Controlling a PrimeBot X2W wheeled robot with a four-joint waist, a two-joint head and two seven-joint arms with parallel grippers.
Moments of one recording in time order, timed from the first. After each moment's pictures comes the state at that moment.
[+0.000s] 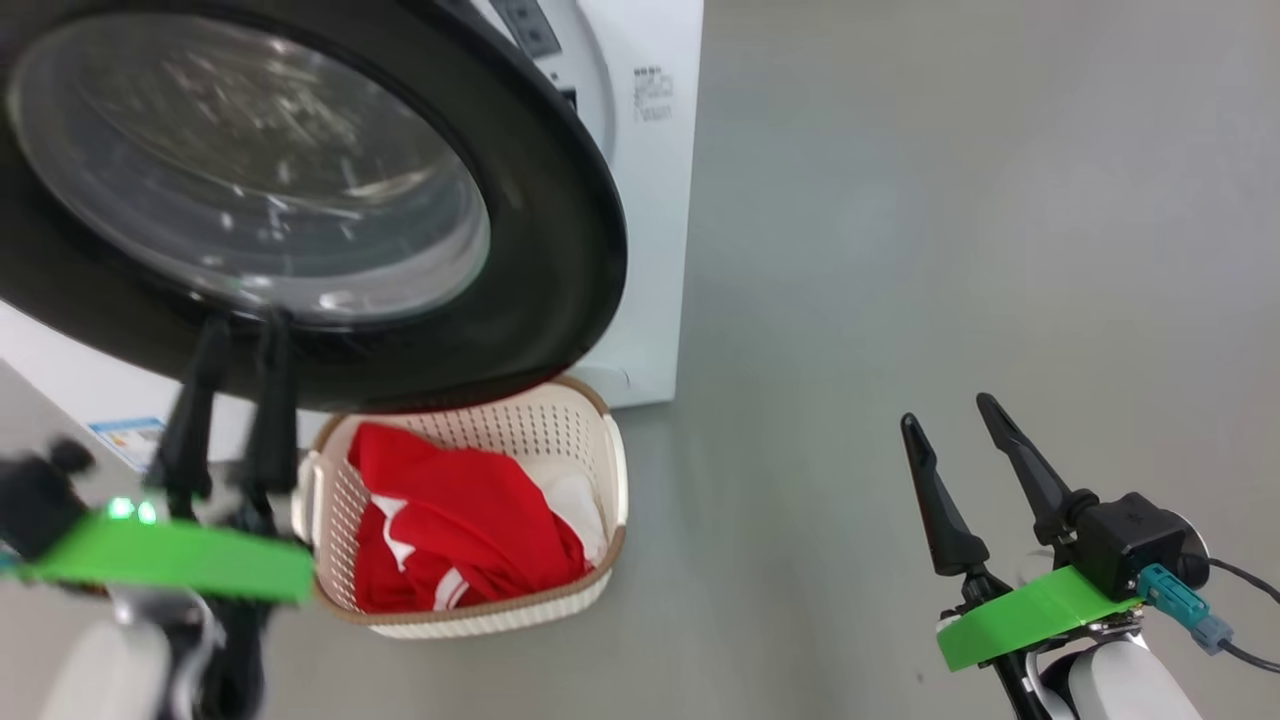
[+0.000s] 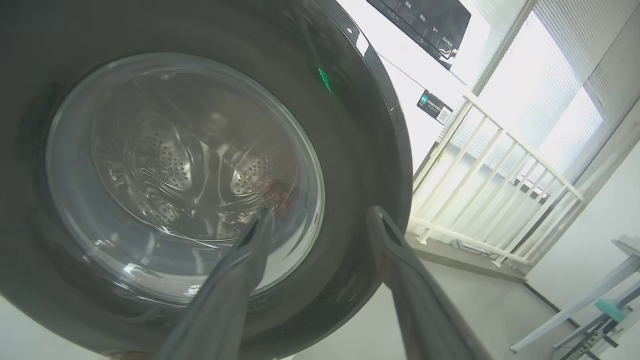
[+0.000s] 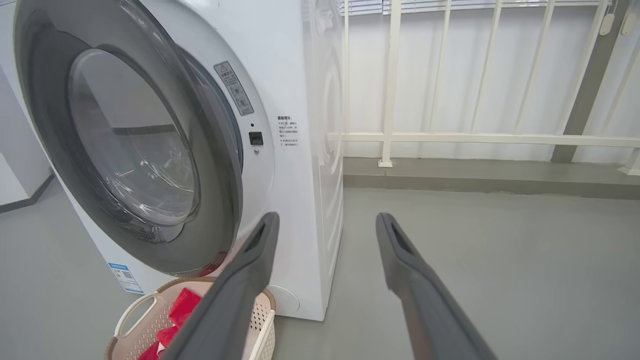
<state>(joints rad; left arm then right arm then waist) -0.35 0.28 -0.12 0.11 -0.89 -0.03 -0.17 -0.13 -0.05 0.08 0.20 0.24 0.12 -0.26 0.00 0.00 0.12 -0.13</state>
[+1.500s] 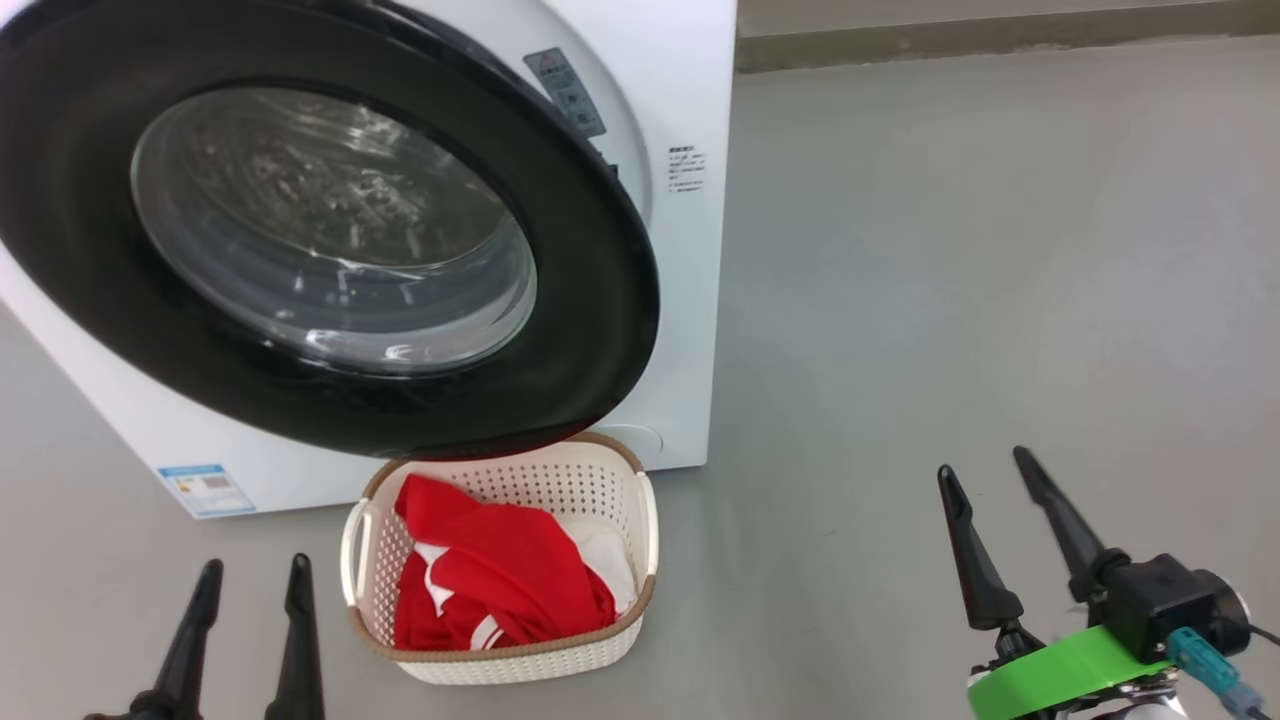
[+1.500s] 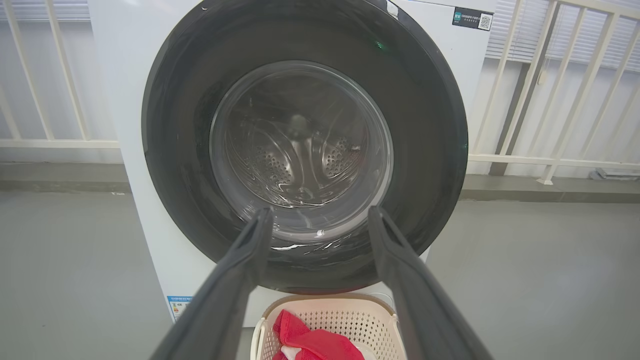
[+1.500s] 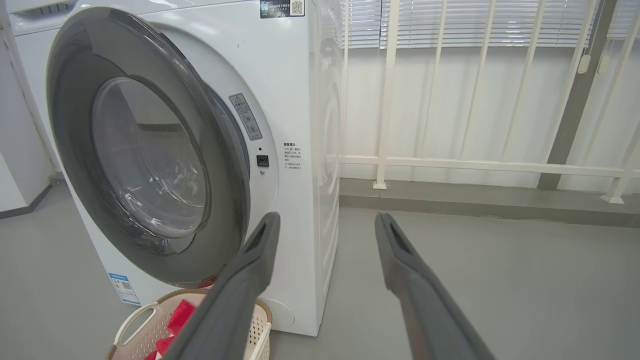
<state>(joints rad) 0.10 0.16 0.01 -0.01 -0.30 0.03 -0.25 0.00 -0.05 0.02 0.13 0.18 0.12 -0.26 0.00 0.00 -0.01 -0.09</state>
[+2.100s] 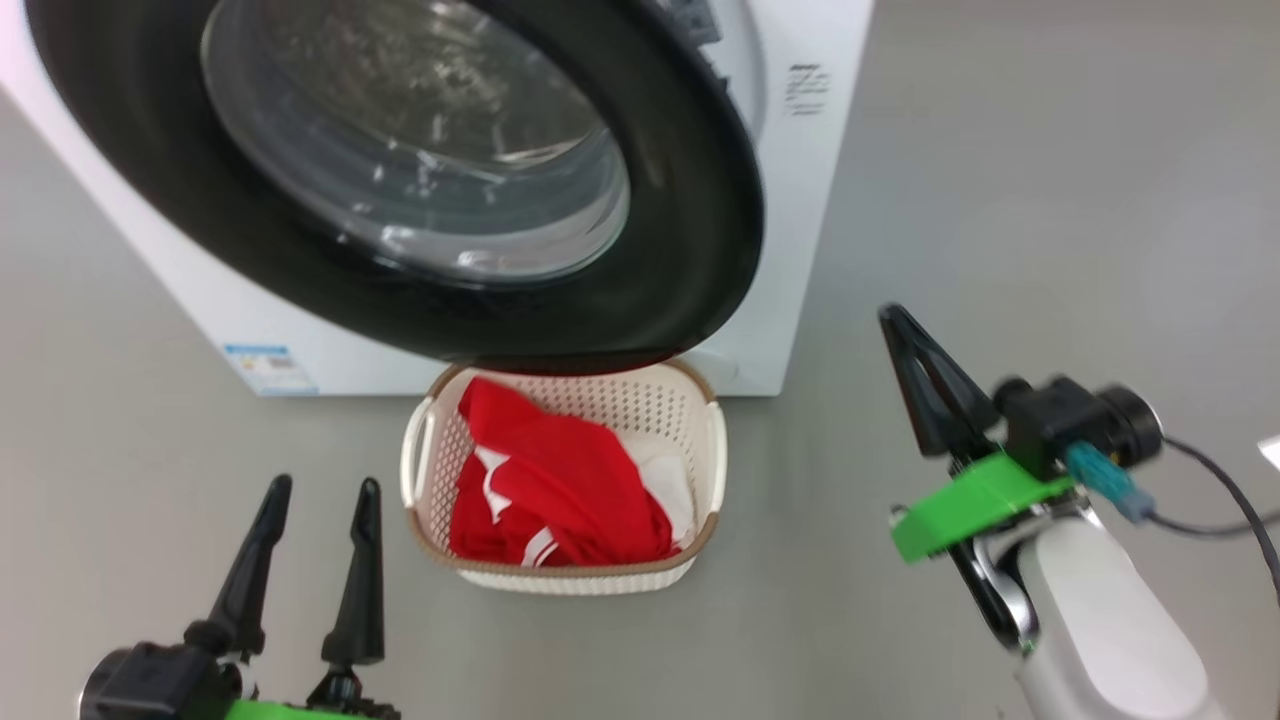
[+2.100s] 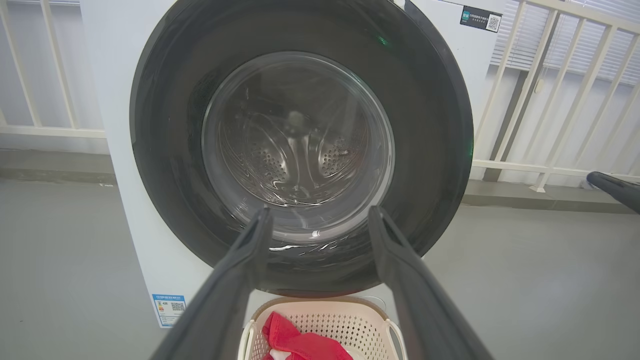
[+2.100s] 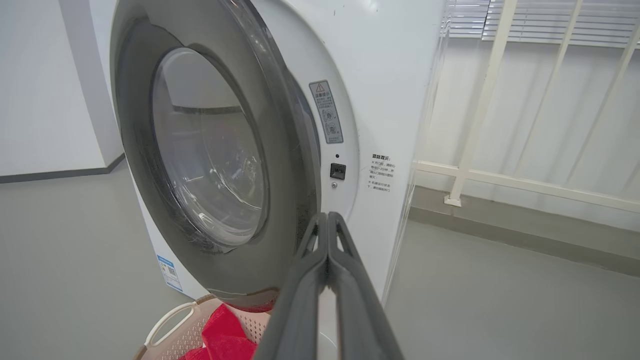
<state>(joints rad) -0.01 0.11 -0.04 -0.03 -0.28 -0.05 -0.25 -0.35 -0.05 0.14 0.36 0.16 0.12 -0.26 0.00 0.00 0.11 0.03</state>
